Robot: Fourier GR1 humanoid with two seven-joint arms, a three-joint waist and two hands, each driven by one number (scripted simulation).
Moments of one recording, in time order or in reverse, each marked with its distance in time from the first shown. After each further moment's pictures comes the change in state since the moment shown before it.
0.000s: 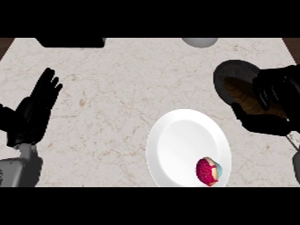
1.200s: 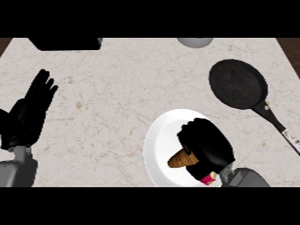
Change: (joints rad) left arm 0.020 0.027 -0.001 -0.019 0.022 0.019 0.012; right arm 0.151 0.083 0.531 0.255 0.195 -0.051 0.053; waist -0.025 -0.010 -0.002
